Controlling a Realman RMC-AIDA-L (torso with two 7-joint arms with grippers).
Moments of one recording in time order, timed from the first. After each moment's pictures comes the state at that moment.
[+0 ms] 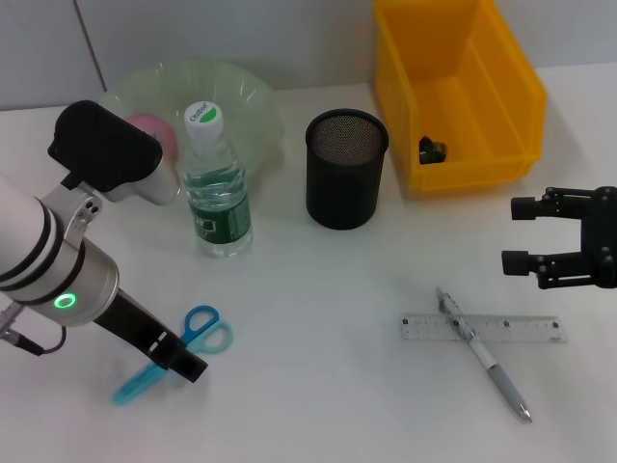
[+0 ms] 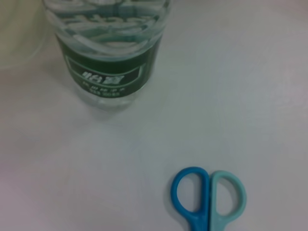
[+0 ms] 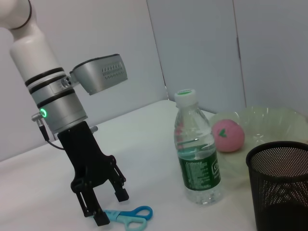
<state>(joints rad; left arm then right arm) -0.57 -2.07 1.61 1.30 2.58 1.51 -2.70 0.44 1.97 -0.50 -0.80 -2.09 -1.83 1.40</state>
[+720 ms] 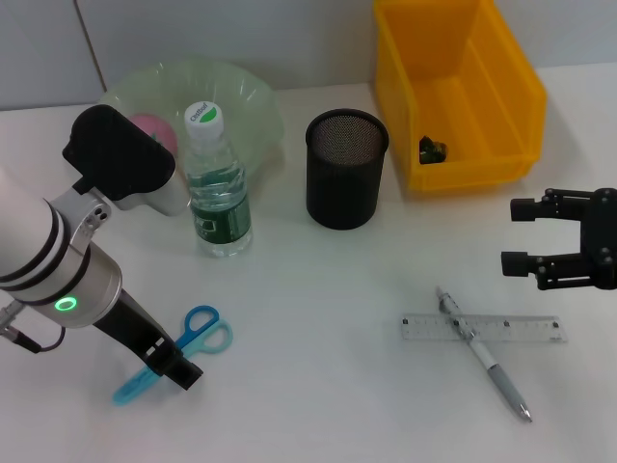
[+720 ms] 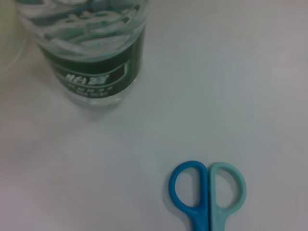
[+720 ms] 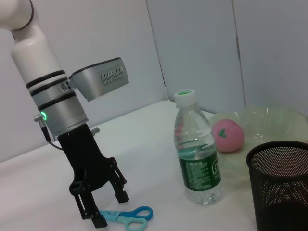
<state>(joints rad) -0.59 -2.07 1.63 1.28 2.60 1.52 -2.63 0.44 1.97 -0.50 -0.80 -2.10 -1.83 1.40</state>
